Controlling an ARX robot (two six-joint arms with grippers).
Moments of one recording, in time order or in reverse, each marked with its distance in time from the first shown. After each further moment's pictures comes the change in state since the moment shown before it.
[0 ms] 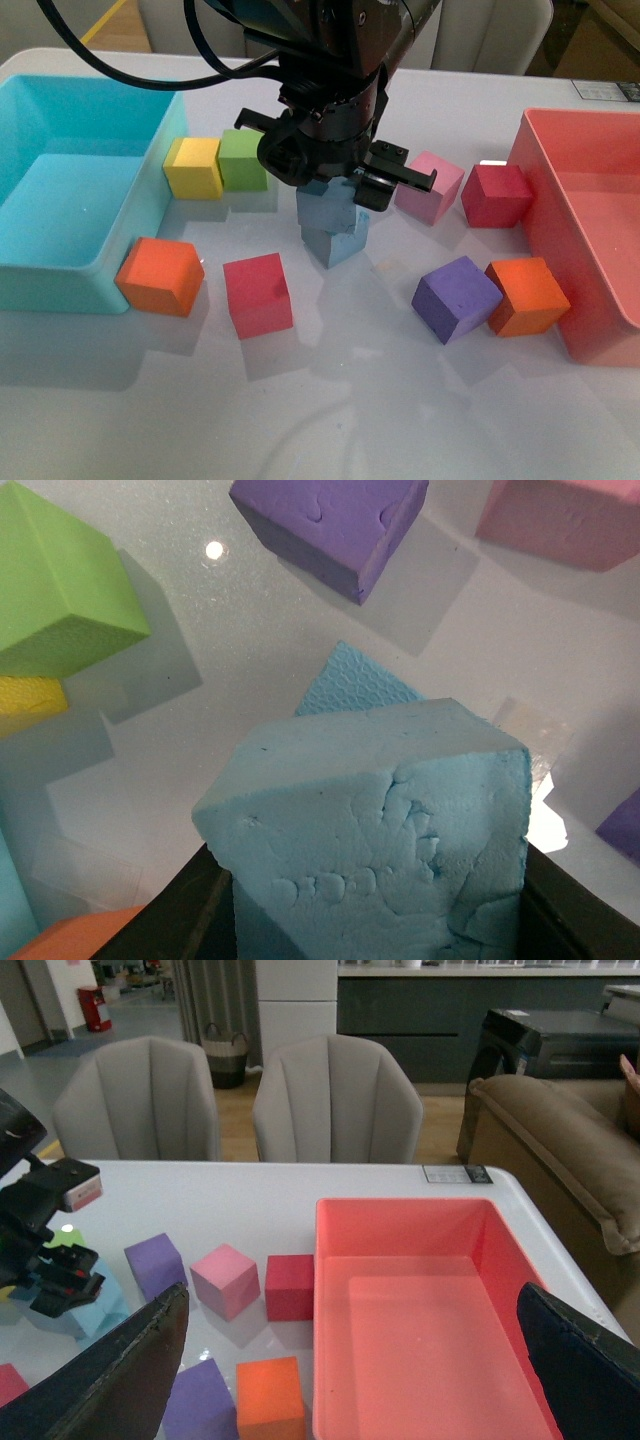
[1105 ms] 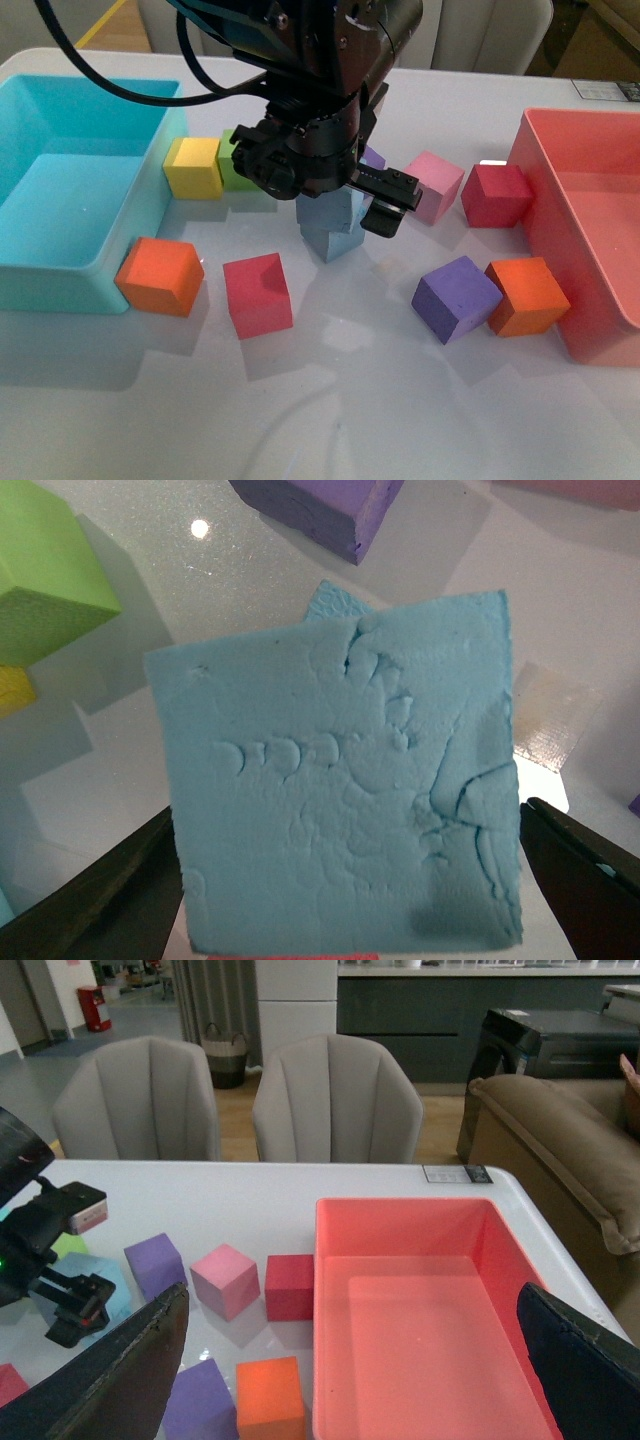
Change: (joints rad) left arm 0.027 -0.005 -0.032 0.001 0.048 0.036; right arm 0.000 0.000 0.000 0.000 0.000 0.000
